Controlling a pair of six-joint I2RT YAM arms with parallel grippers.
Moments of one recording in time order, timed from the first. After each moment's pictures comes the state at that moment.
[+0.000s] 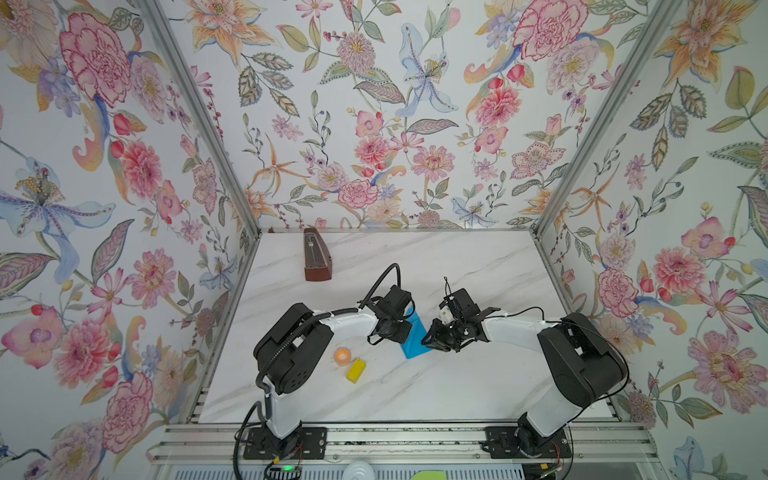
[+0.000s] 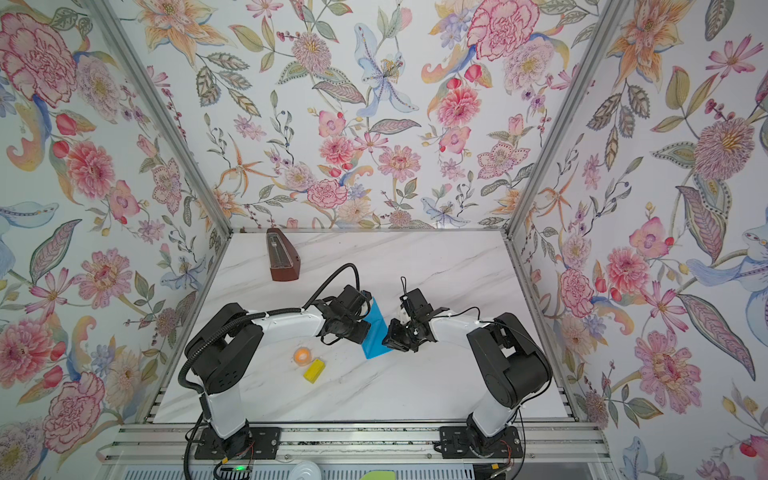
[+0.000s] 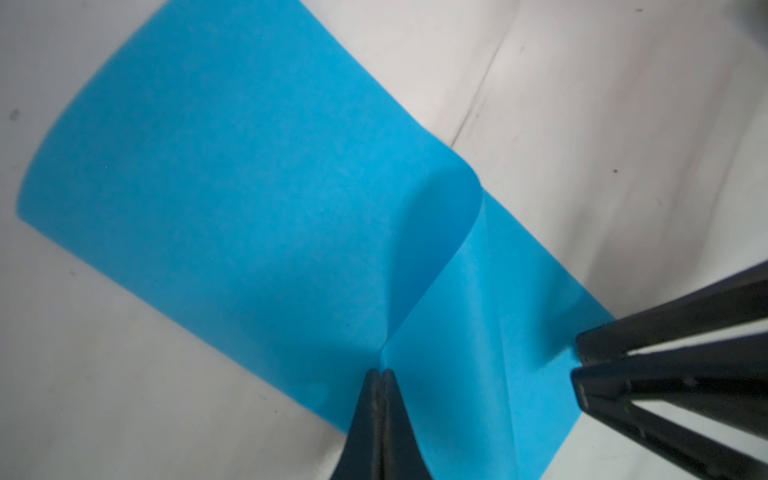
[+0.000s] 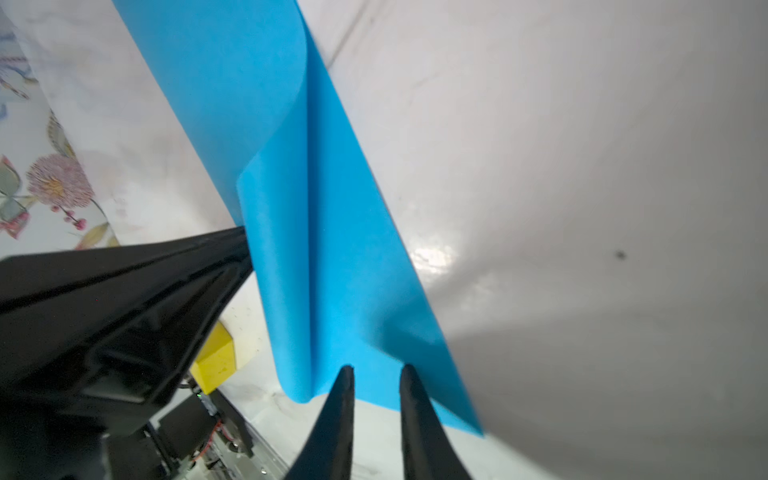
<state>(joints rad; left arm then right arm) -0.77 1.88 1.11 -0.33 0.08 -0.29 0.54 1.66 0.78 -0.21 -0.50 0.82</state>
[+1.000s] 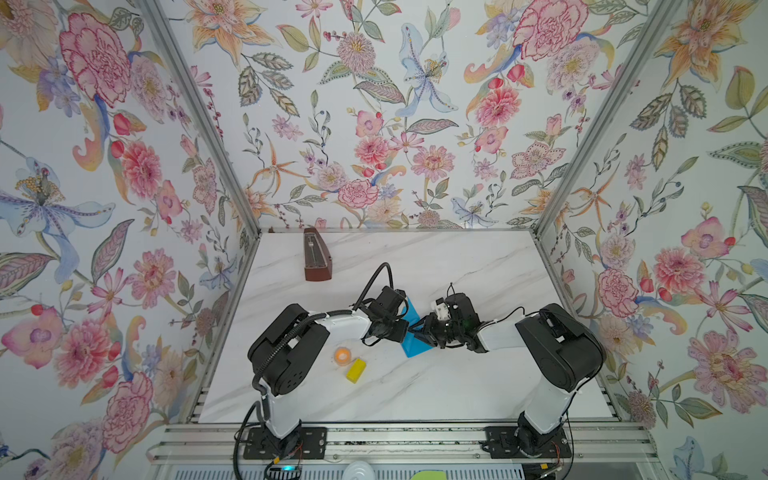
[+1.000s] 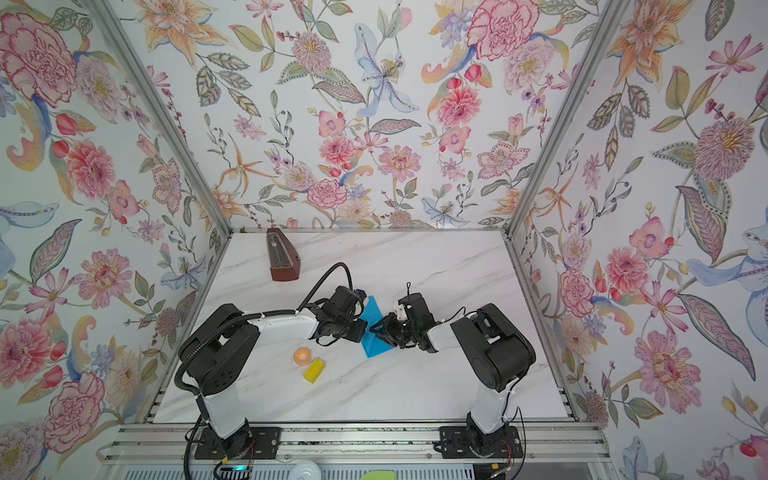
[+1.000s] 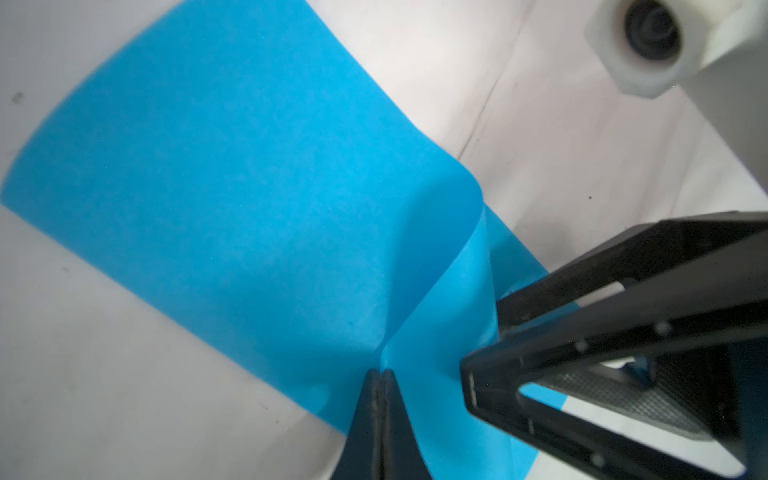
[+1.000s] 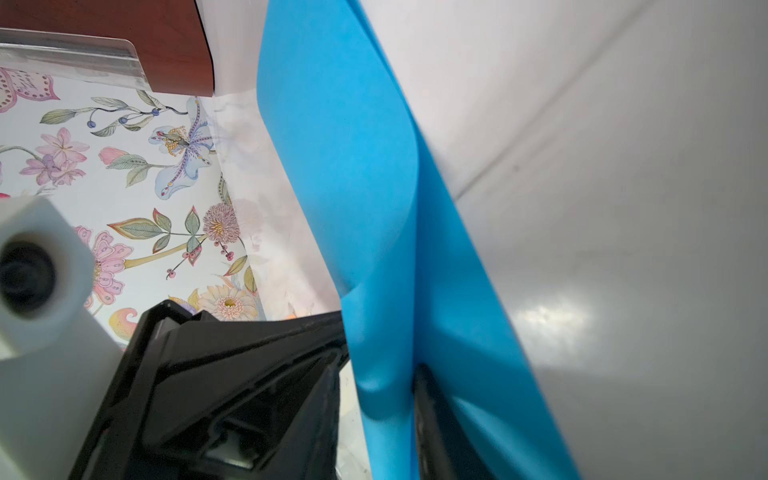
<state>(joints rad) -0.73 1.85 1.02 -0.21 0.15 -0.35 0.54 1.79 0.66 0.39 -0.60 1.10</state>
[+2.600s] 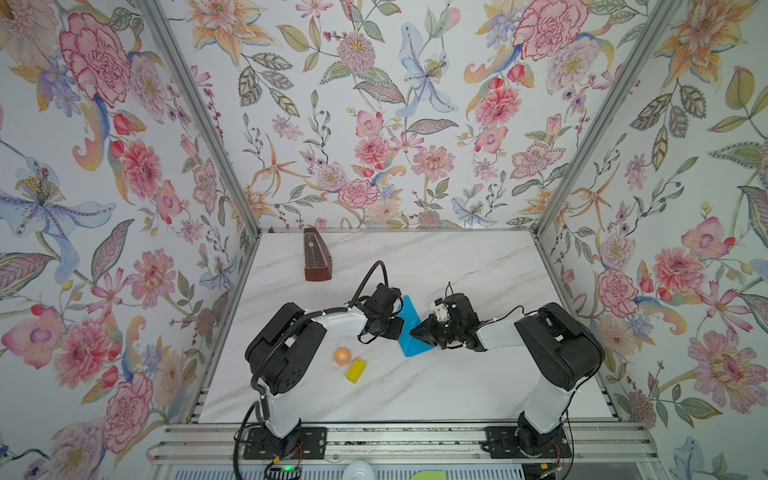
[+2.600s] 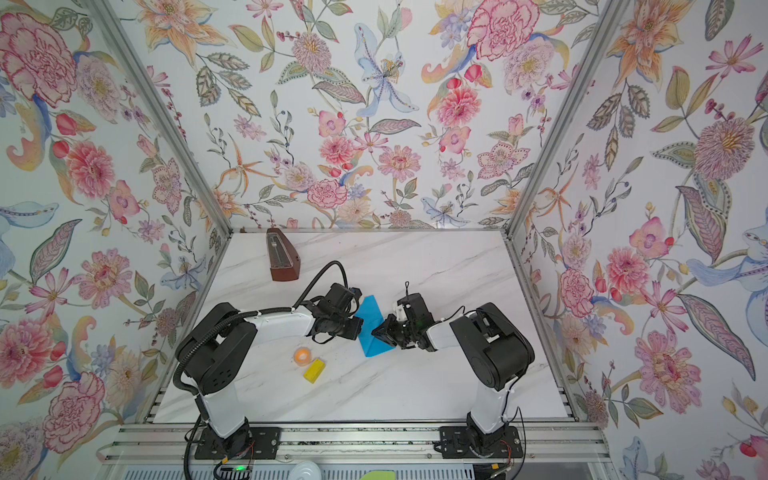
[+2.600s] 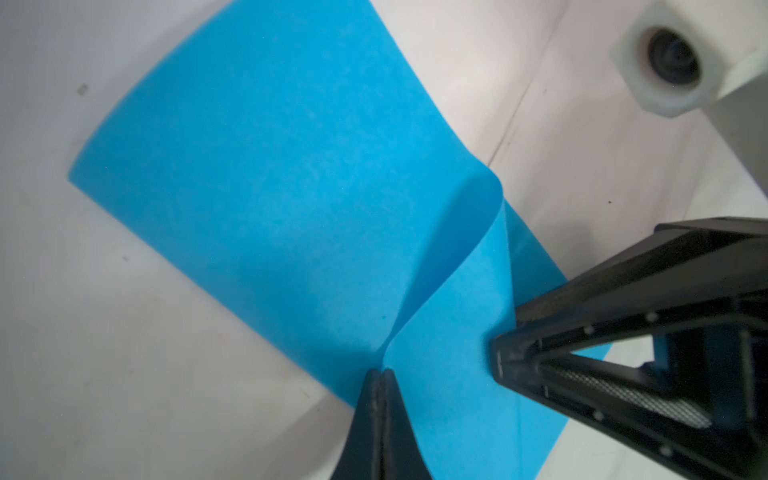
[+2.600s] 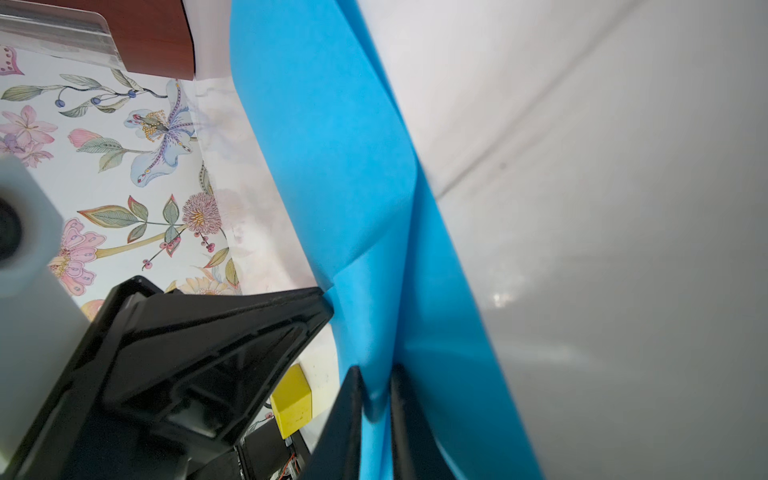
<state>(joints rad) -0.69 1.84 1.02 -0.23 0.18 -0.34 0.54 1.81 0.67 0.34 -0.60 1.03</state>
